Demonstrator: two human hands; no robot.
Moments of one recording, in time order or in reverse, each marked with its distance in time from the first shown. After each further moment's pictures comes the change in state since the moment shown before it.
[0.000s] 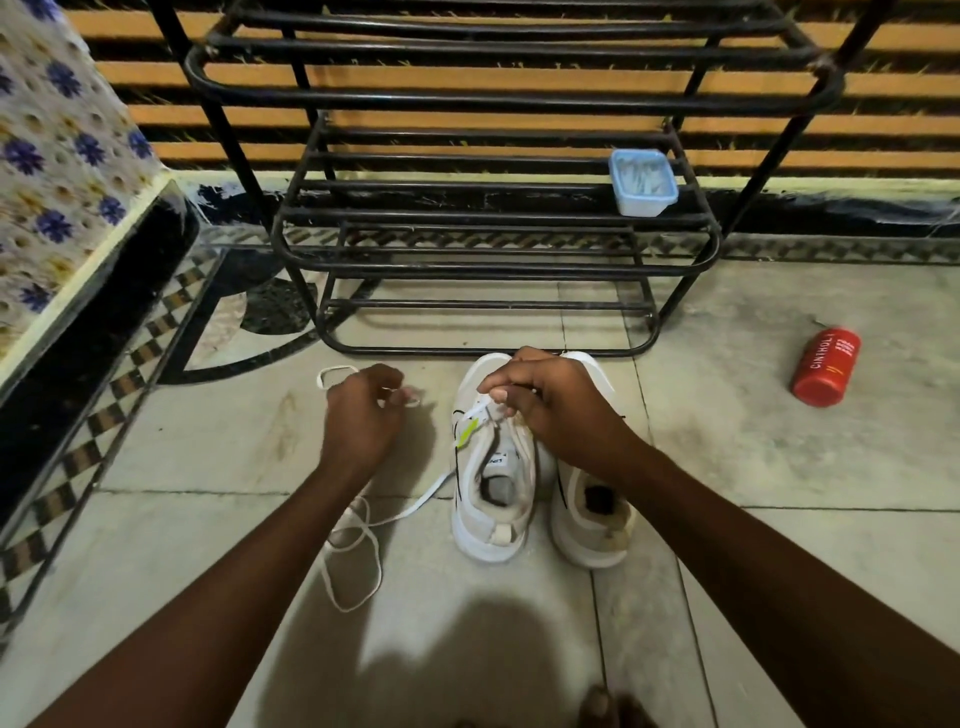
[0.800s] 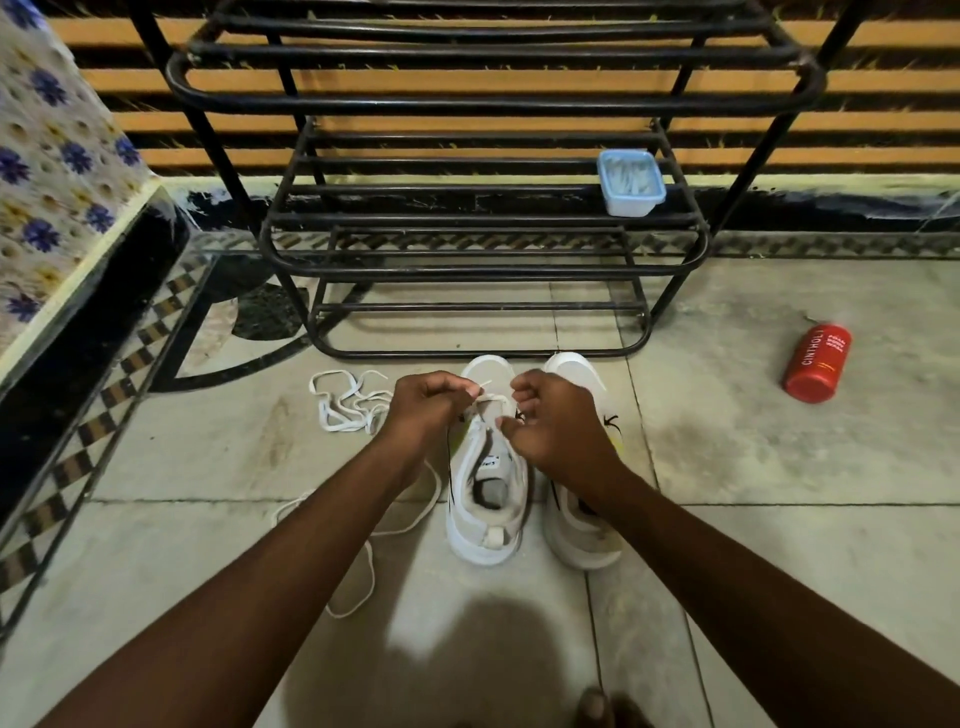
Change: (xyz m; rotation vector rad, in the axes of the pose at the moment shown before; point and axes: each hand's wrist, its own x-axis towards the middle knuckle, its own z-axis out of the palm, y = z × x) left_hand -0.012 0.065 0.041 -0.537 -0.258 -0.307; right_hand -0.016 0.033 0.025 -0.126 0.188 0.306
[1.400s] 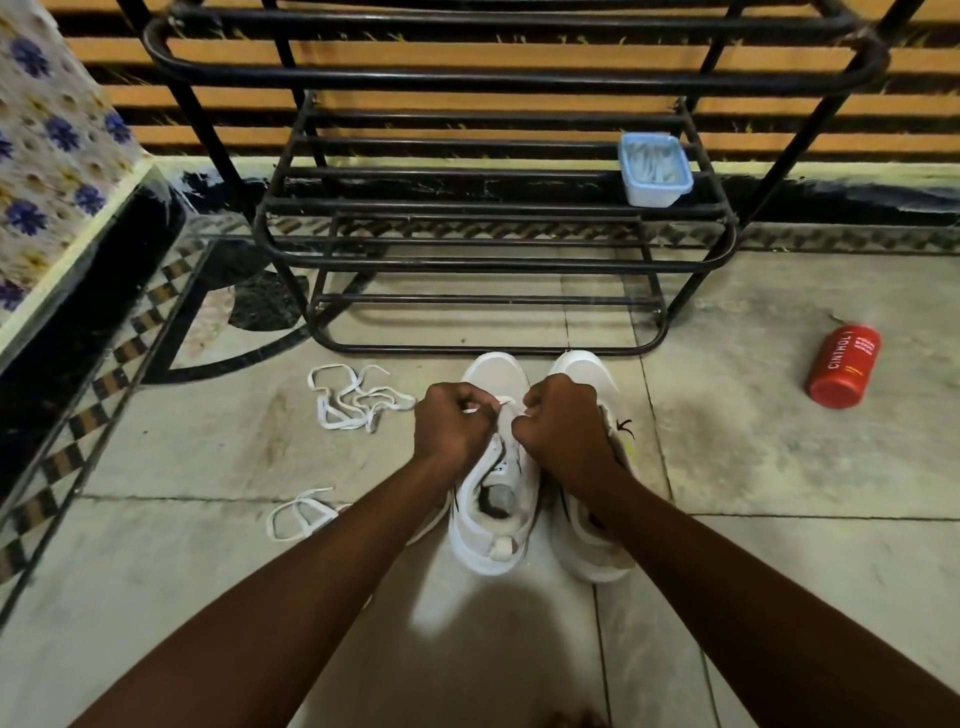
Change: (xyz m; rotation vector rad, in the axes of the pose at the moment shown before) left_hand 0.028 -0.041 0.029 0.361 0.151 0.047; right_hand 0.020 0.007 0.016 -0.177 -0.006 0.226
